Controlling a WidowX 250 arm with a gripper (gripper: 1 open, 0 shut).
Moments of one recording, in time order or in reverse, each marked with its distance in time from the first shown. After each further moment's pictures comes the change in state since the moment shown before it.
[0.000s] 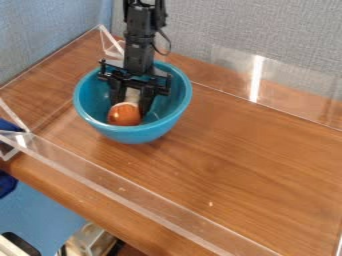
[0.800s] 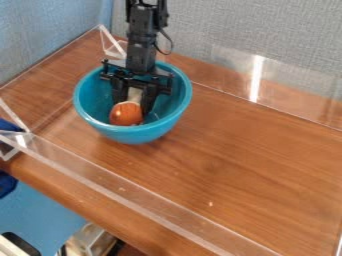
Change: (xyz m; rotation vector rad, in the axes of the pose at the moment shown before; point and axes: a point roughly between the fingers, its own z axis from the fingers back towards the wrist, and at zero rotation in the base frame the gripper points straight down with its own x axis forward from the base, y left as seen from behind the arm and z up) arm 0.003 -0.001 -0.001 -0.012 0.023 -0.005
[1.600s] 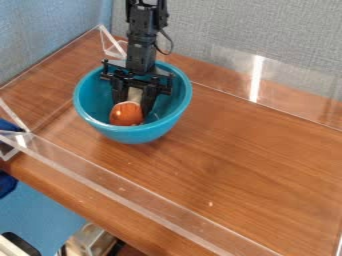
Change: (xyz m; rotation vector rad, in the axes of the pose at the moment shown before) arm 0.000 -0.001 0.000 -0.005 -0.001 0.004
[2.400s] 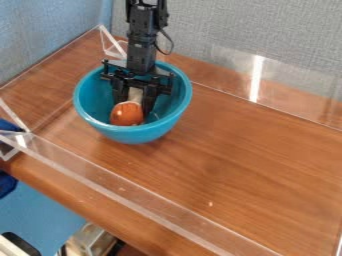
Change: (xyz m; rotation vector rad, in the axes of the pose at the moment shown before) arm 0.001 -0.001 0.000 -0.005 -0.006 0.006
